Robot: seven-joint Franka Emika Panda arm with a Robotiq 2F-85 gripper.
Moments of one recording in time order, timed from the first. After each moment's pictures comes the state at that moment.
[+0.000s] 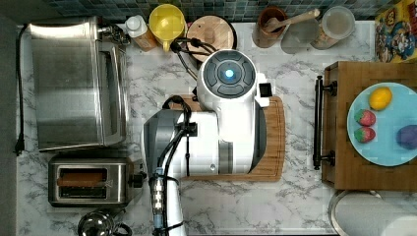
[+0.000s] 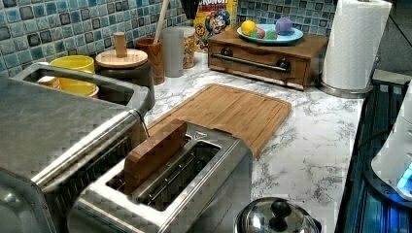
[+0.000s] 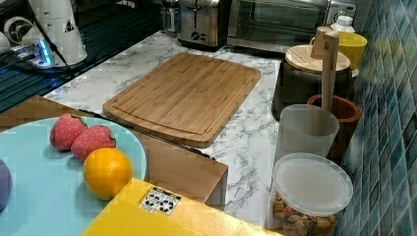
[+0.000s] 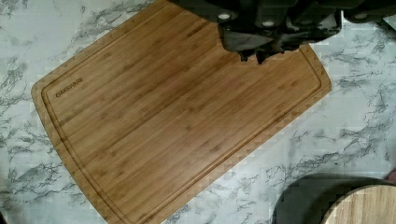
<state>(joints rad) 0.01 0.01 0.01 -1.88 0.05 0.25 -0.09</state>
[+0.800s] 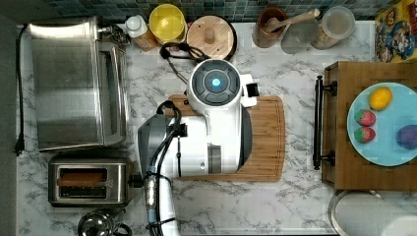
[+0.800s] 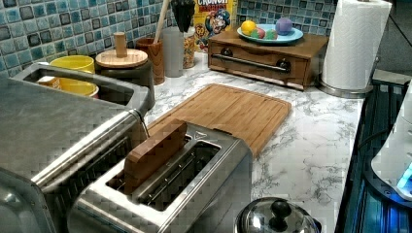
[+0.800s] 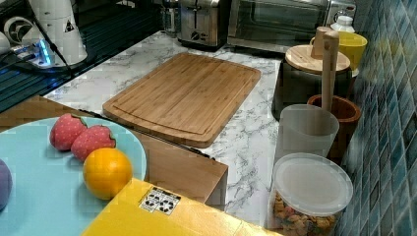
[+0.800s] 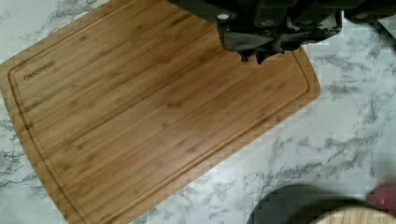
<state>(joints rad) 0.04 0.02 0.03 -1.97 0.06 0.38 -0.14</state>
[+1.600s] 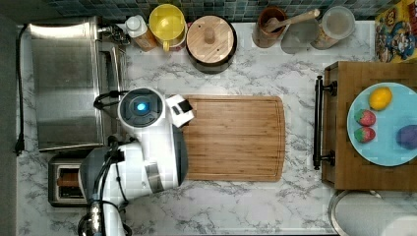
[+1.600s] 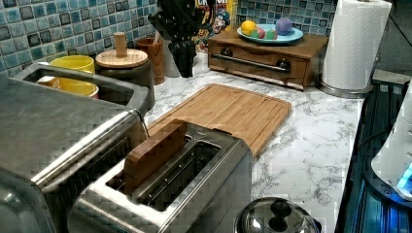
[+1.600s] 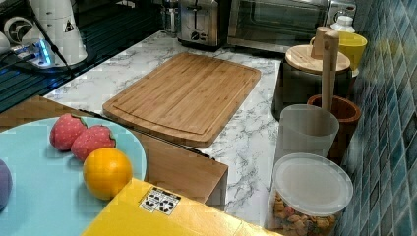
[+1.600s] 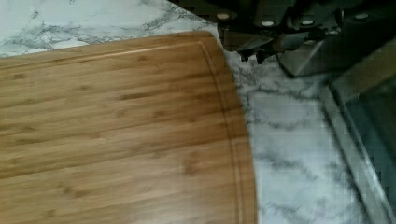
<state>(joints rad) 0.13 0.00 0.17 -2.10 0.15 0.37 -0.34</state>
